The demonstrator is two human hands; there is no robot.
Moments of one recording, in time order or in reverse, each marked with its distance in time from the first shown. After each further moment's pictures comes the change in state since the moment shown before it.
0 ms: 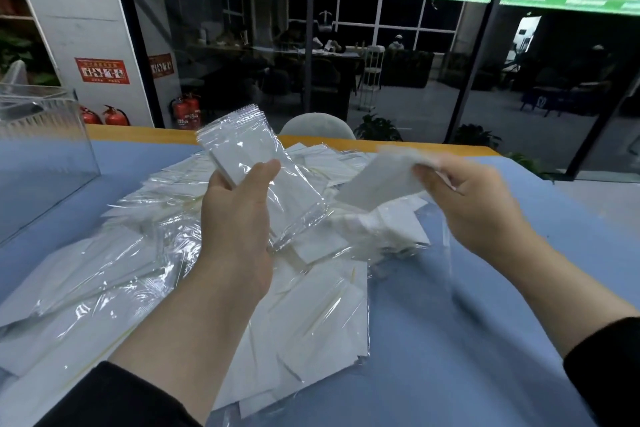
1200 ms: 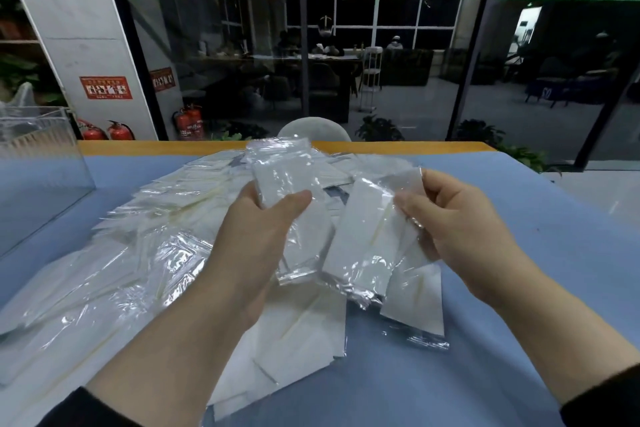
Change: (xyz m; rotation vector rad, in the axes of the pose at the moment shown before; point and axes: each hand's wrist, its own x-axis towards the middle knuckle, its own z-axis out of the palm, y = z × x) left_hand -0.028 -0.009 0.011 0.350 -0.293 -0.066; right_hand -0.030 -0.014 -0.002 0.522 -0.071 0.371
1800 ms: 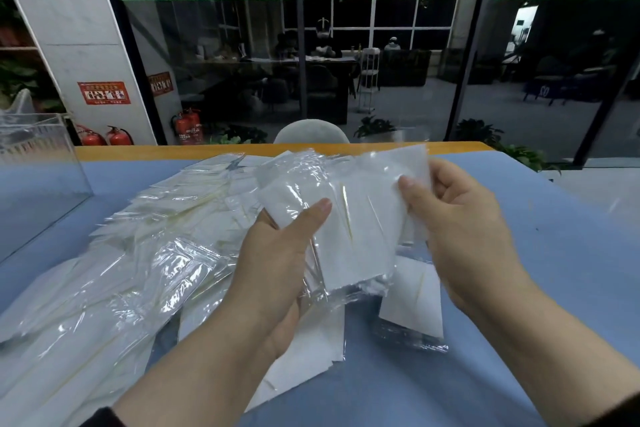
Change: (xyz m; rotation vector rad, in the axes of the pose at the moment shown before) left_hand -0.017 -0.009 0.024 -0.229 -0.049 -0.103; right_hand -0.009 -0.011 0.015 0.209 0.221 -0.090
